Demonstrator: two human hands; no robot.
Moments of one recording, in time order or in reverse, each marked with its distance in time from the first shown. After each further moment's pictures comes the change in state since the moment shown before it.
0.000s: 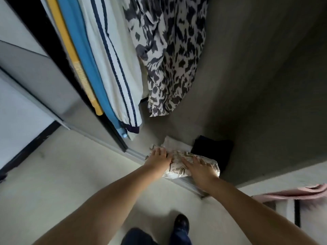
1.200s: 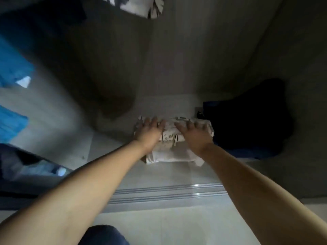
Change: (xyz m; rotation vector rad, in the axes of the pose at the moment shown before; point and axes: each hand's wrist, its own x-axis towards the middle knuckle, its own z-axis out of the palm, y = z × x) left_hand 0.489 -0.130 0.306 0.168 0.324 0.279; right_hand 0.480 0.034 0.260 0.104 0.277 0.489
